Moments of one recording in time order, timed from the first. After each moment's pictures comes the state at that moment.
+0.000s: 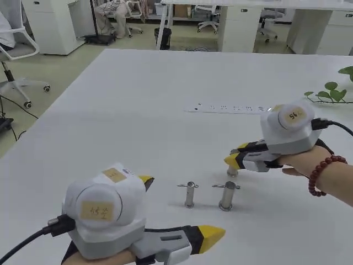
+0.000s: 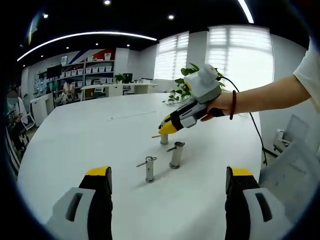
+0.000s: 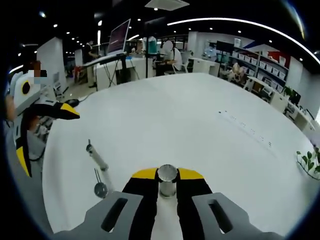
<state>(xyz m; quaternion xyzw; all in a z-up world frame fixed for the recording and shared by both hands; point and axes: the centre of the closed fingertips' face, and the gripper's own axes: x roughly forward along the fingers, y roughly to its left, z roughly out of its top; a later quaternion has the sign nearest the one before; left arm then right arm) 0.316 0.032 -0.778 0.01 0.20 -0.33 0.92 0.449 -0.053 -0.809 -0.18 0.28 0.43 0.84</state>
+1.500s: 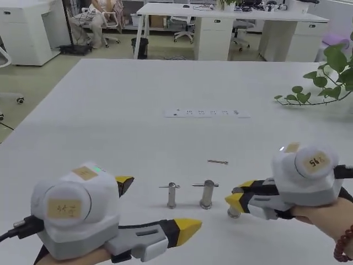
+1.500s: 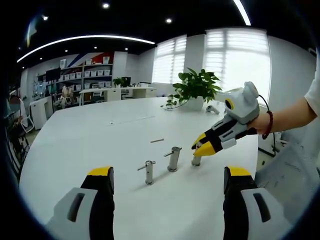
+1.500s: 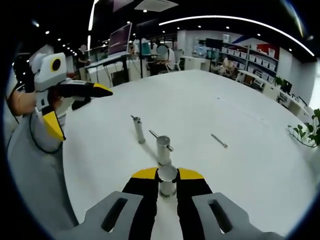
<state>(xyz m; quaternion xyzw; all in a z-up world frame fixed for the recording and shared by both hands) 0.308 0.036 -0.762 0.01 0.18 -0.34 0.92 0.347 -0.079 -0.814 -0.15 0.29 0.40 0.86</state>
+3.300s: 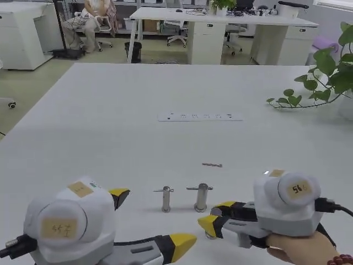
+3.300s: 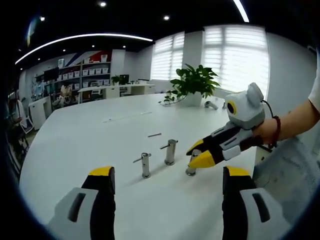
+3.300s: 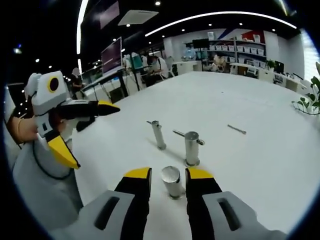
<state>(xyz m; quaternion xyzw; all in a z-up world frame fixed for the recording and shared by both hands) 0.297 0.034 -0.773 0.02 0.19 -0.35 0.92 0.323 -0.047 -0.823 -0.04 0.29 0.39 0.87</state>
